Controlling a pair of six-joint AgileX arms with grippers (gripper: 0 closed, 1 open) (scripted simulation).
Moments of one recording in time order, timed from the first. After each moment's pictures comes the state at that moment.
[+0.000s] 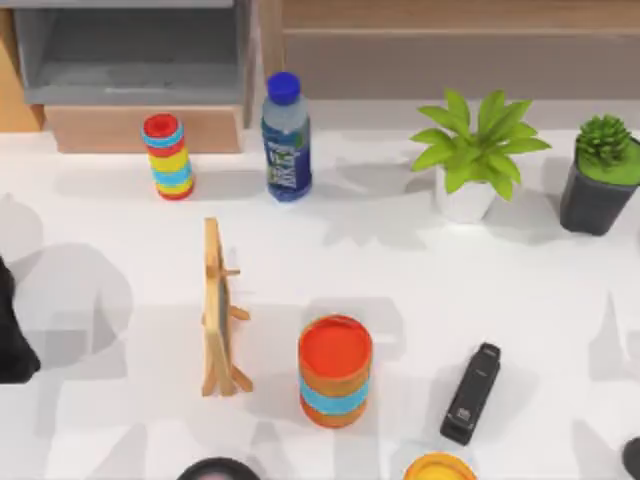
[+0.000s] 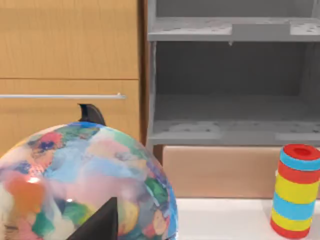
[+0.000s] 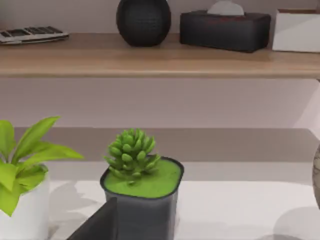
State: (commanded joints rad) left arm 0.00 0.00 0.00 0.00 0.00 0.00; right arm 0.00 0.00 0.00 0.00 0.00 0.00
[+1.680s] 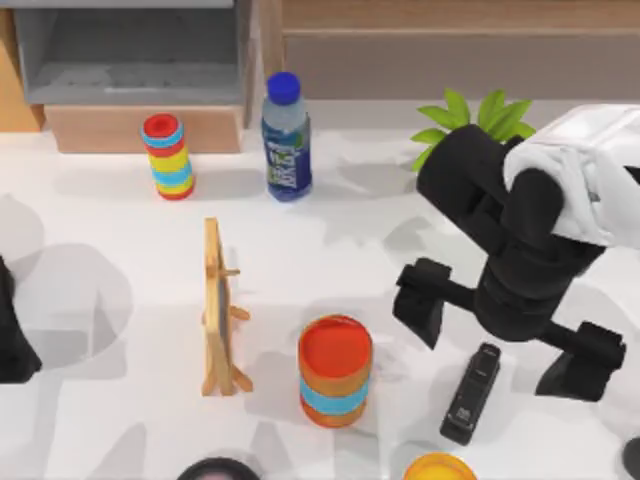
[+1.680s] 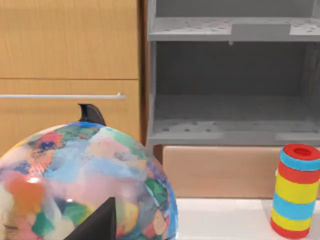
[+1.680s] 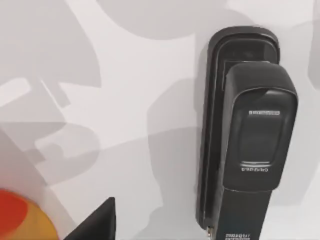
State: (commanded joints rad) left arm 0.00 0.00 0.00 0.00 0.00 0.00; right arm 0.66 1.77 1.16 -0.95 0.00 1.13
